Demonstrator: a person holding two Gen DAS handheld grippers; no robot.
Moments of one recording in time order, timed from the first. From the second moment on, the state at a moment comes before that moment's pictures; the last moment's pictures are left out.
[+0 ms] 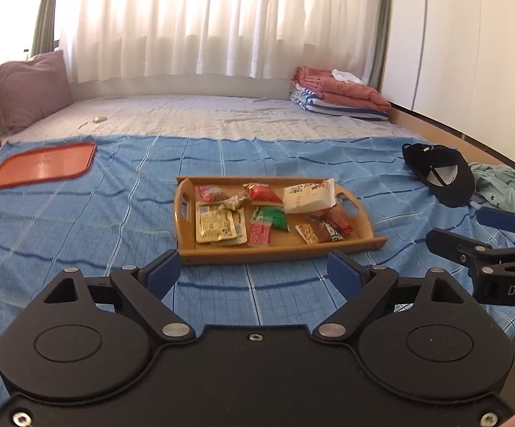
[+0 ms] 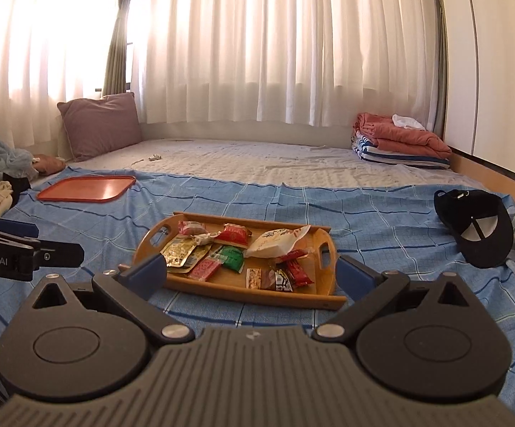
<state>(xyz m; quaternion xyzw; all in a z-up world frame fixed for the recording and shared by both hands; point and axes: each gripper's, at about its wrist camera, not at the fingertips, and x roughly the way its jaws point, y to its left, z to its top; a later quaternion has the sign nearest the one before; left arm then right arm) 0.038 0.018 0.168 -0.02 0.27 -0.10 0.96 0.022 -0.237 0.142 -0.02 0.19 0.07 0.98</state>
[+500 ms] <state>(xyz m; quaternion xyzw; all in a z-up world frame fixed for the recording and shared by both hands) 0.031 0.013 0.080 0.00 0.32 -0.06 0.95 0.011 -0.236 0.065 0.00 0.24 0.05 0.97</state>
